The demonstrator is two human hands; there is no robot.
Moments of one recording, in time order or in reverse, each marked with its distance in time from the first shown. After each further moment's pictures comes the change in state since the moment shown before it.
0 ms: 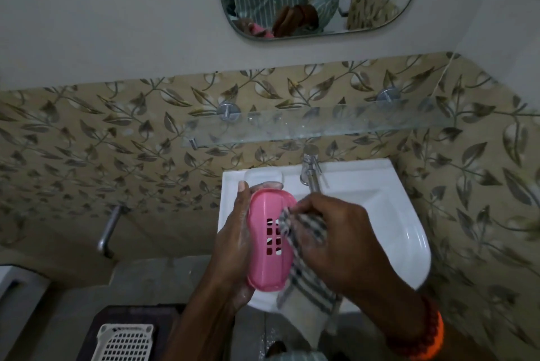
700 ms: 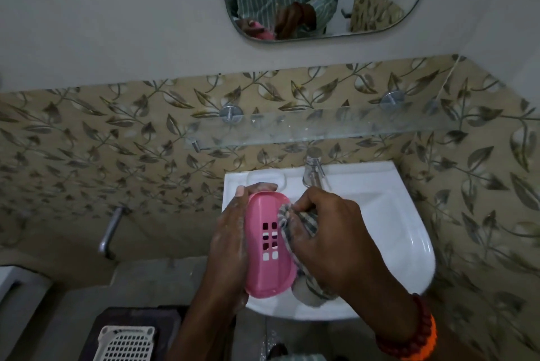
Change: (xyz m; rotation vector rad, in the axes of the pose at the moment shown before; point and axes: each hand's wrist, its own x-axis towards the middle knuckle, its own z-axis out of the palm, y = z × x) left_hand -0.011 0.015 0.003 0.086 0.141 0.183; right_hand 0.014 -0.015 0.008 -0.030 0.002 0.155
